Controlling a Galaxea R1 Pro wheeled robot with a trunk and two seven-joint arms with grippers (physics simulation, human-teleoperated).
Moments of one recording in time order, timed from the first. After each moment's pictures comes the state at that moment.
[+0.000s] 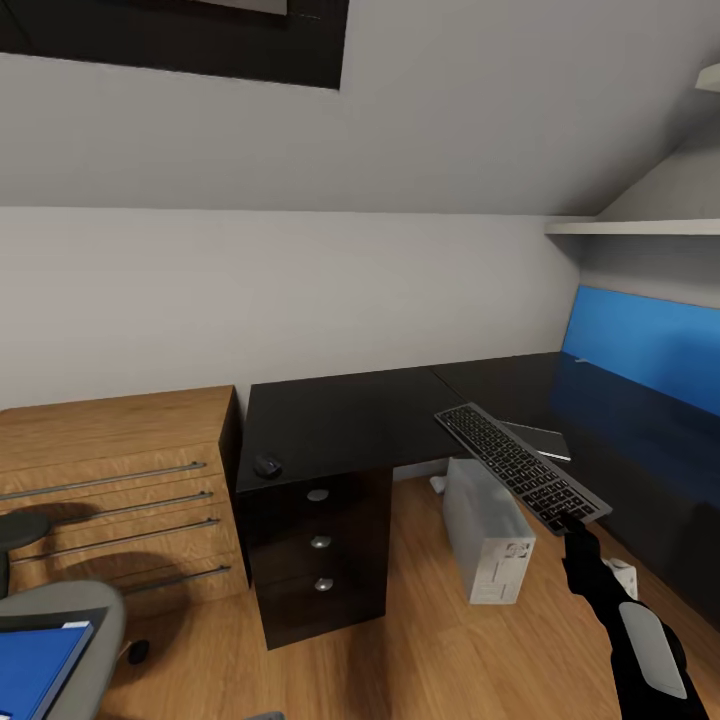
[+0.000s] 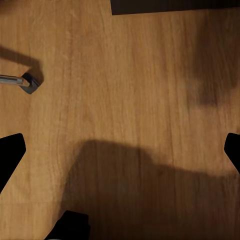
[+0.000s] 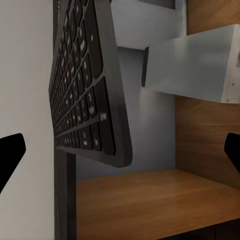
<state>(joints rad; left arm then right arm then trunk) -0.07 0.09 -0.65 -0.96 0.76 0.20 0.64 -0.38 -0.01 -0.58 -1.05 -1.17 0.30 -0.05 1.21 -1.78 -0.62</state>
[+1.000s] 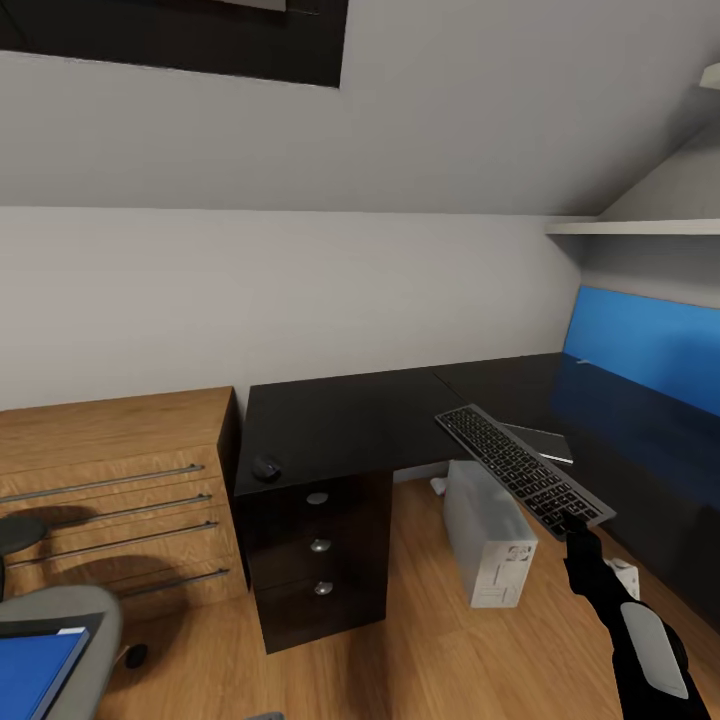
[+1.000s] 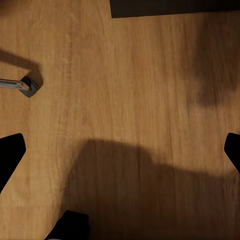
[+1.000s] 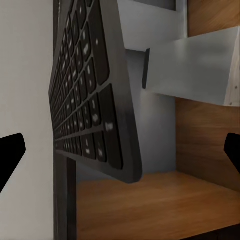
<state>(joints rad) -0.07 0.09 -0.65 -0.96 0.77 0.20 0.64 -0.38 -0.02 -0.58 -1.05 -1.17 0.30 -0.05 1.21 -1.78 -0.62</state>
